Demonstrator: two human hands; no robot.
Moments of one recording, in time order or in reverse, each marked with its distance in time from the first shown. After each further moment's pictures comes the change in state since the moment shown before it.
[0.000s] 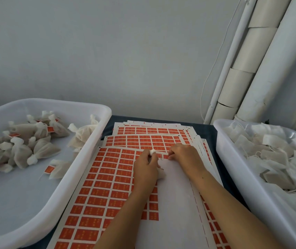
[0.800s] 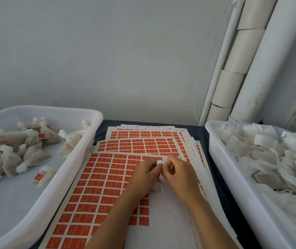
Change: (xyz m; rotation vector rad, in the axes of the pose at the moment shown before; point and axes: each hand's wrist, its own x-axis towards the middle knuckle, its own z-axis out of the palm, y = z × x) left_hand -0.006 0.005 -0.001 0.110 -0.412 0.209; right_hand -0.056 -0.019 -0.002 0.366 0.245 0.086
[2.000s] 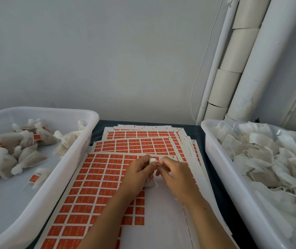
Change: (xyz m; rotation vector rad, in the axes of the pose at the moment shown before) left_hand -0.001 -0.004 -0.007 -0.102 0.004 0.073; right_hand -0.002 -0.005 -0.011 0.086 -0.127 -0.046
